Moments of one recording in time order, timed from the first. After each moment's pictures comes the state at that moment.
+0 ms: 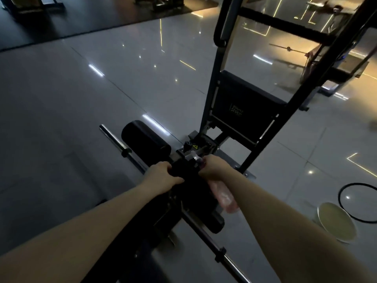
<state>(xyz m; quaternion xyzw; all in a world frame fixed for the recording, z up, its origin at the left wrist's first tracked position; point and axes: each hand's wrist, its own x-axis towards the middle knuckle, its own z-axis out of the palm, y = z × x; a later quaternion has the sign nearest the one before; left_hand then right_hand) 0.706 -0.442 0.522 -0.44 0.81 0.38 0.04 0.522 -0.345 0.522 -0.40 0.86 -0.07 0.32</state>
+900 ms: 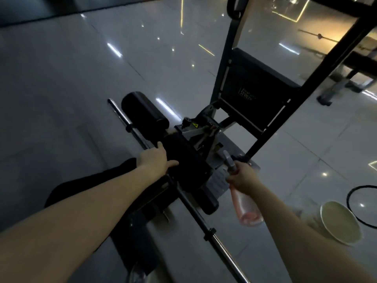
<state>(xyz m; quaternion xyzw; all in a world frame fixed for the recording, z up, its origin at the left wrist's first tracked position) 0.695 -0.395 0.485 -0.46 0.88 0.06 0.14 0.482 -0.204 0.470 -0.33 0.88 -0.16 0.29</state>
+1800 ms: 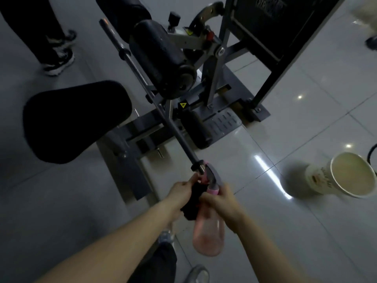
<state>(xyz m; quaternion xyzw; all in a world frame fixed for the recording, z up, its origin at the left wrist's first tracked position) 0.709 -0.043 0.273 -0.63 0.32 0.70 0.00 0.593 0.051 0.305 -0.20 0.68 -0.42 0.57</state>
